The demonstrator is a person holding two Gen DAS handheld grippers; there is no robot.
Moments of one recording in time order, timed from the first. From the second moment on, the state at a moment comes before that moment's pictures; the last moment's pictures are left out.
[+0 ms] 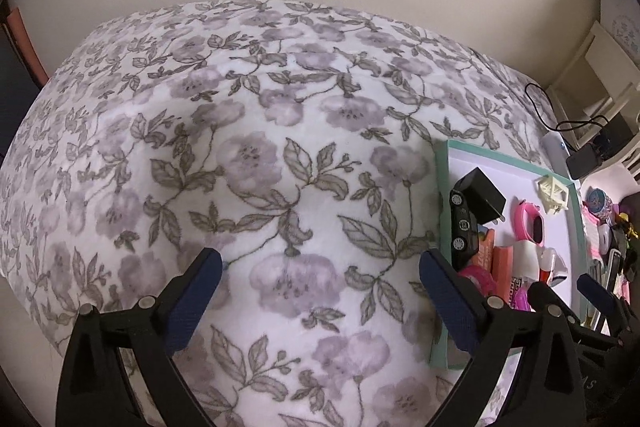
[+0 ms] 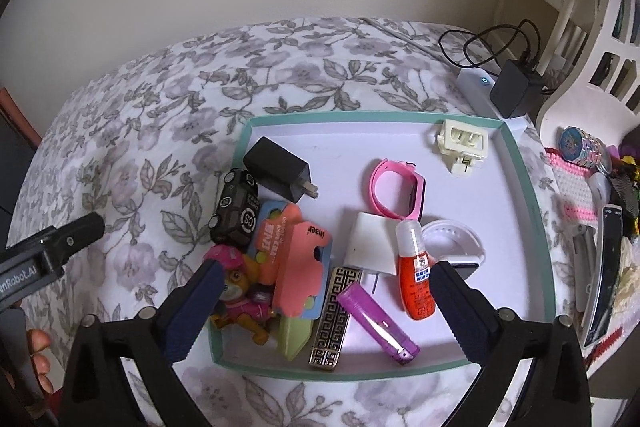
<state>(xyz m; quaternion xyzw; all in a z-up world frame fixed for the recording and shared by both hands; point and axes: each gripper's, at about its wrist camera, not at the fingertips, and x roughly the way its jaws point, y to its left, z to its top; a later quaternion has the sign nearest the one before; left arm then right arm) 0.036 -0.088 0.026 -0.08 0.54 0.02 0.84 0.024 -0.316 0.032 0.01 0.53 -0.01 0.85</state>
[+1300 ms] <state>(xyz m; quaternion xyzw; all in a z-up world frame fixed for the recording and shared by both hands) 0.001 -0.092 0.047 -0.02 0.52 0.03 0.85 0.003 -0.308 0.053 0.00 0.50 -0.01 0.86</state>
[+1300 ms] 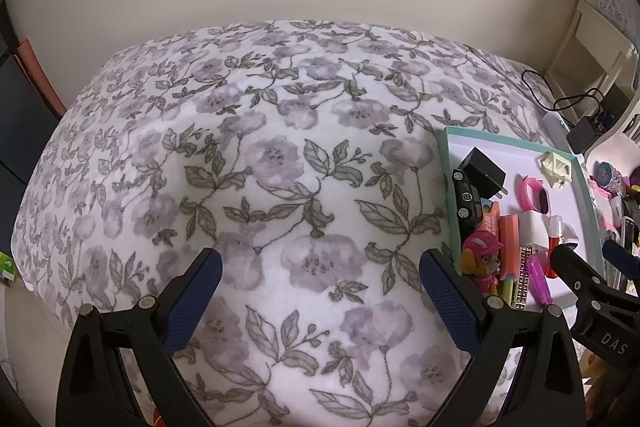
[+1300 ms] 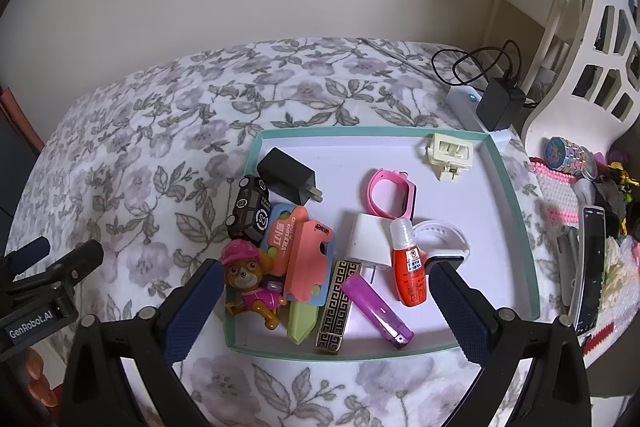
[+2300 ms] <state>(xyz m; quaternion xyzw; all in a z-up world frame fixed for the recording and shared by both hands) 0.001 -0.092 0.047 -0.01 0.52 0.06 0.85 0.005 -0.309 0.052 0.00 0.50 -0.01 0.86</state>
